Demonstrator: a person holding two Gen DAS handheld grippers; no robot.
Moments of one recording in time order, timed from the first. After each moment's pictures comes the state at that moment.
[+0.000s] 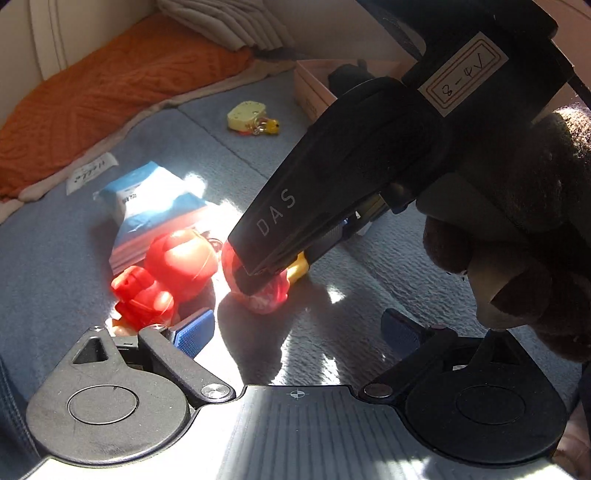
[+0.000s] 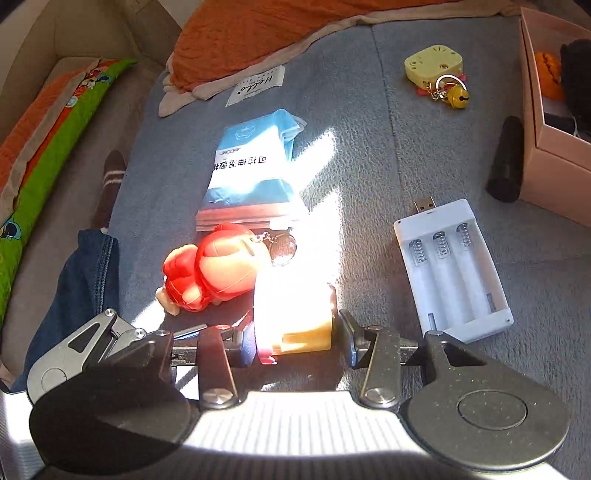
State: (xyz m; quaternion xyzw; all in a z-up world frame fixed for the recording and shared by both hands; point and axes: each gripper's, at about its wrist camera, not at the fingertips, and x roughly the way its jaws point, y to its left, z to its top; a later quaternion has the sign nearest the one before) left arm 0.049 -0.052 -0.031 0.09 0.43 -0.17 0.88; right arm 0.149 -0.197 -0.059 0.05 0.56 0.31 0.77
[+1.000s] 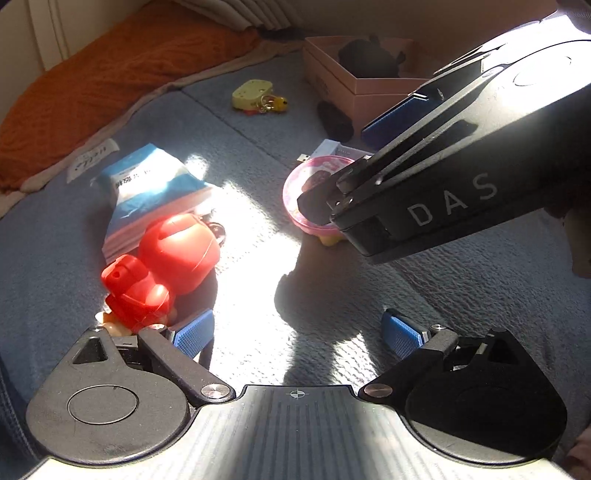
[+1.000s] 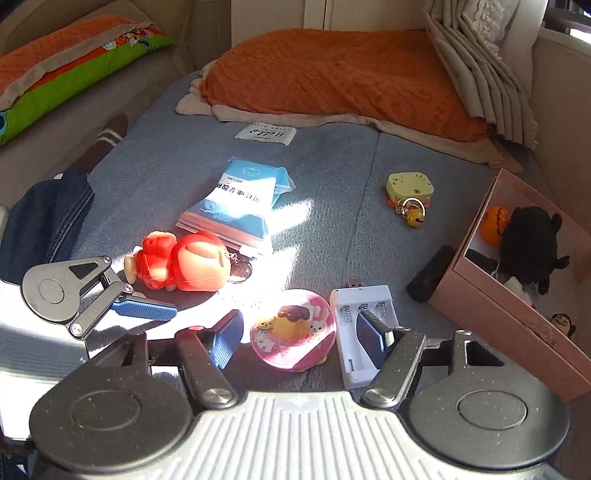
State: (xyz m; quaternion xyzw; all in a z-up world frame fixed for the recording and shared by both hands) left arm 0.059 -0.062 -0.049 0.11 0.45 -0.15 0.88; right arm 0.107 -0.197 -0.021 -0.17 0.40 0.31 0.85
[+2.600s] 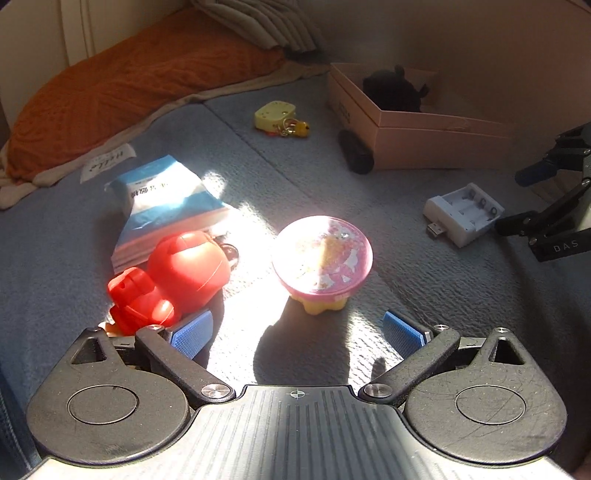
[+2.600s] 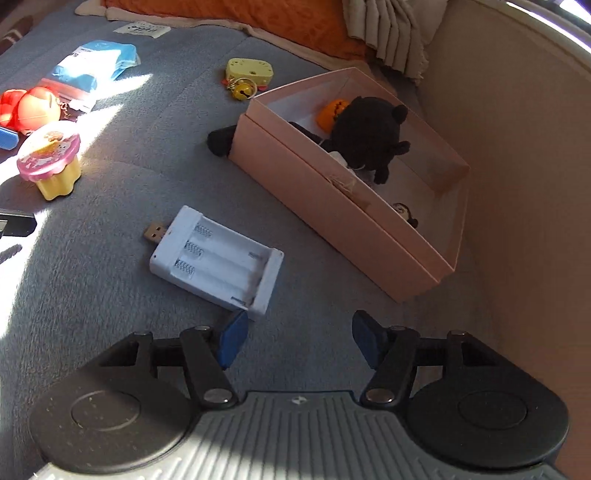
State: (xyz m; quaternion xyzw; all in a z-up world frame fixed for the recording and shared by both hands) left arm 0.065 -0.056 -0.046 0.06 0.41 -0.12 0.90; right arm 0.109 -0.318 -0.042 -0.29 0.44 0.10 0.84
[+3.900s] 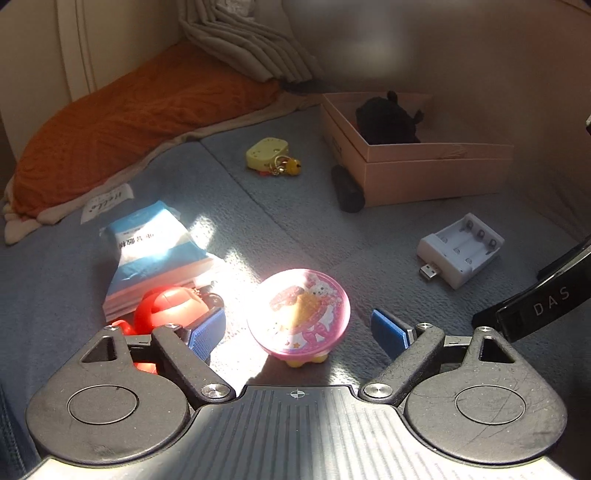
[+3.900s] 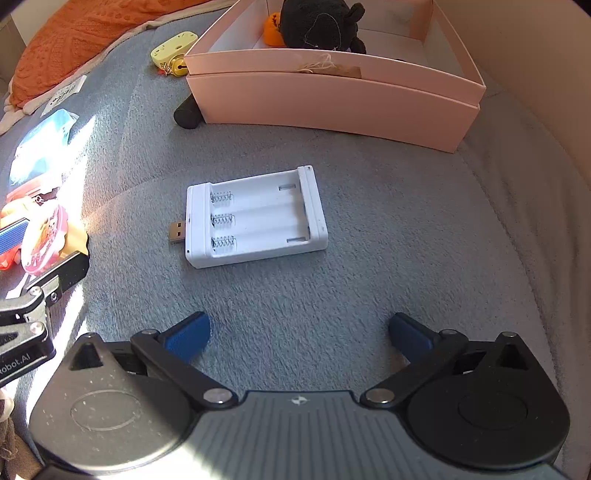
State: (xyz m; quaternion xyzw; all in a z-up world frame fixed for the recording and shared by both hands) left arm 0.073 -0.081 -0.041 0.08 0.36 -0.10 0.92; right arm 0.113 -0.325 -0.074 -0.03 0.57 0.06 0.82
